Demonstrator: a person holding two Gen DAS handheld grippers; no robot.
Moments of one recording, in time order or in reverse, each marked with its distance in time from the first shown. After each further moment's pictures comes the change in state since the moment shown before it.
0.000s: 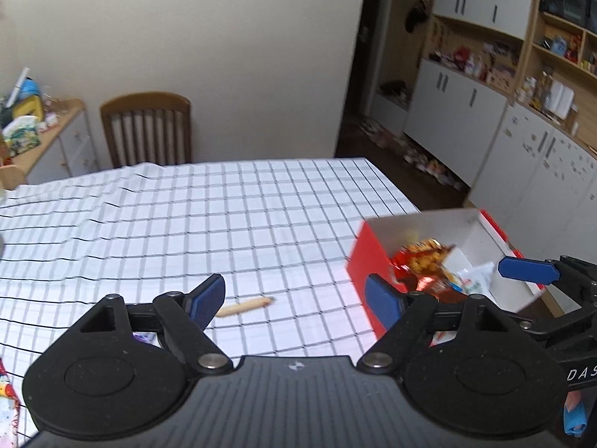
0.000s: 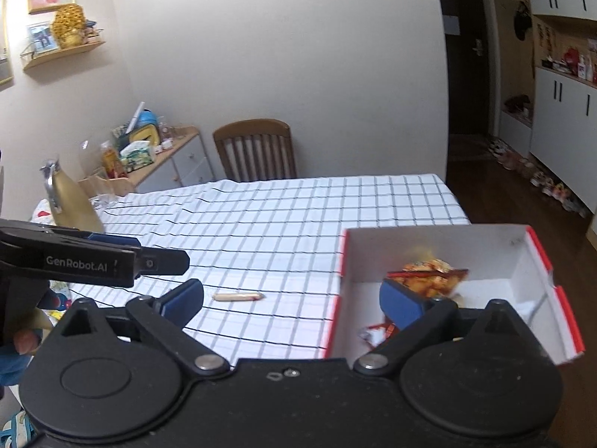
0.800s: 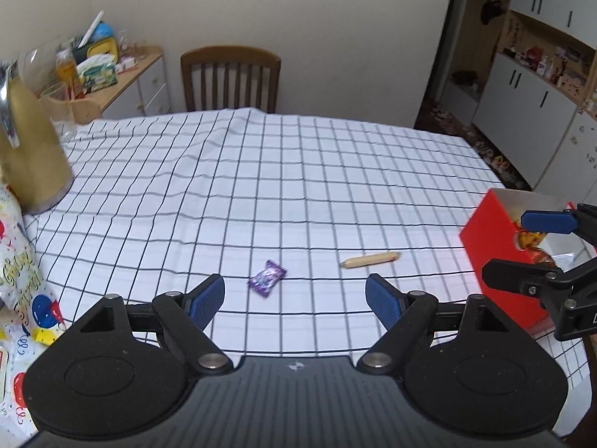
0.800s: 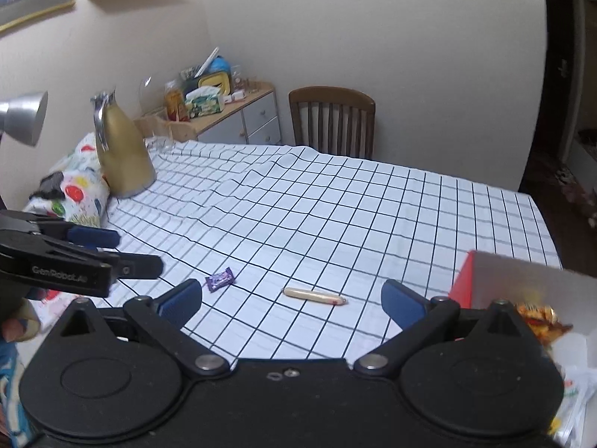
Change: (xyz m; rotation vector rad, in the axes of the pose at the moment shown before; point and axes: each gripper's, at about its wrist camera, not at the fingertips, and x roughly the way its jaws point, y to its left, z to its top) left arm 0.010 0.123 -0.045 -0.132 0.113 0.164; right arm 0.087 0.079 0.014 -0.228 0.132 0.140
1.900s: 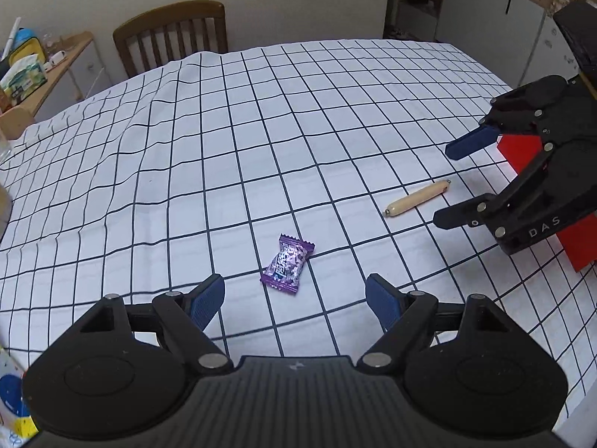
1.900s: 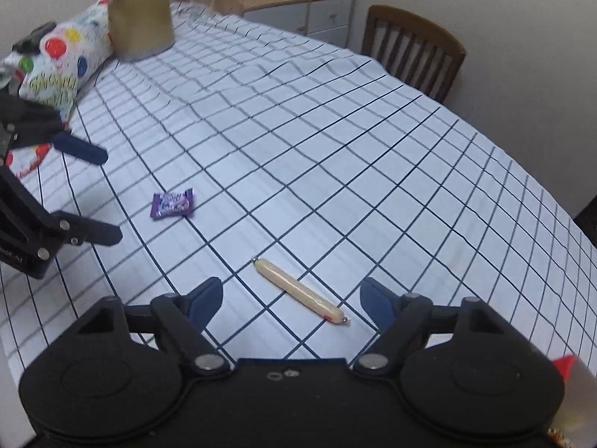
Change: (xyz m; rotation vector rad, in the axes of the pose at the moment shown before) left arm 0.124 0.025 -0.001 0.259 0.167 -0.070; right arm 0.161 -0.010 0.007 -0.341 0.322 0.090
